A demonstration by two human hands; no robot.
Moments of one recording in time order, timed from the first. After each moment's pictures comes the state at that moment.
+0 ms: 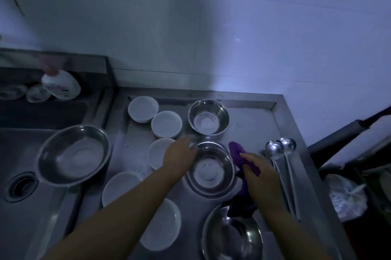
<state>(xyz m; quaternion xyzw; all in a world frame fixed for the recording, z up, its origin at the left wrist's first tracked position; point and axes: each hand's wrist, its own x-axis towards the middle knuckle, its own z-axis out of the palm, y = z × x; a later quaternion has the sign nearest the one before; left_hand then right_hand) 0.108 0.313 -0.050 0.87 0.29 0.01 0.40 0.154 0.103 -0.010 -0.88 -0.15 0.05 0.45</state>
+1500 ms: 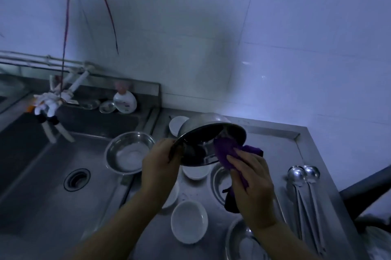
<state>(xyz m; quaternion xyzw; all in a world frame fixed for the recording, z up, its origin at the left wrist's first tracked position) -0.054 0.323 0.073 0.81 0.30 0.37 0.35 0.059 0.153 0.062 -0.75 -0.44 -0.23 0.43</state>
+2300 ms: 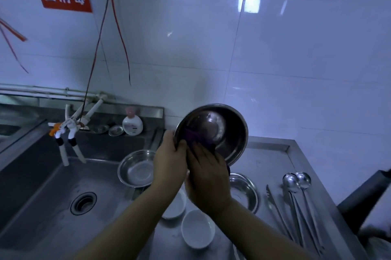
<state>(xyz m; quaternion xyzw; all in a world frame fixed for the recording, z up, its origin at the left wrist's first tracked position) -0.094 0.301 0.149 0.72 0.31 0.37 0.51 -0.033 0.212 0.107 -0.76 -0.53 -0.26 0.28</state>
